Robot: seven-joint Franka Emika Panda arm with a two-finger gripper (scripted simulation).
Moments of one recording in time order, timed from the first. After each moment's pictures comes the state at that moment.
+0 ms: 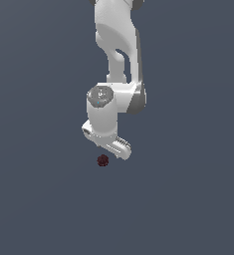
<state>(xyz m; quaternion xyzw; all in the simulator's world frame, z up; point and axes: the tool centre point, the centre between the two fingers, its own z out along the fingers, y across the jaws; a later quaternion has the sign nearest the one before) 0.036 -0.037 0.114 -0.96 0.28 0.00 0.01</state>
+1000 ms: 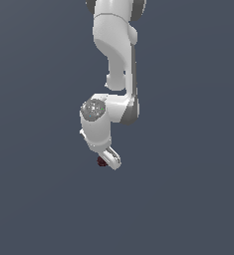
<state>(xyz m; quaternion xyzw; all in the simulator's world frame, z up) 0.043 -0.063 0.076 -0.92 0.39 0.00 0.00</state>
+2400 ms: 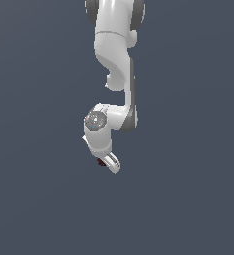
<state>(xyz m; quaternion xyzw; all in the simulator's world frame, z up) 0.042 -0.063 0.031 -0.92 0.39 0.00 0.00</state>
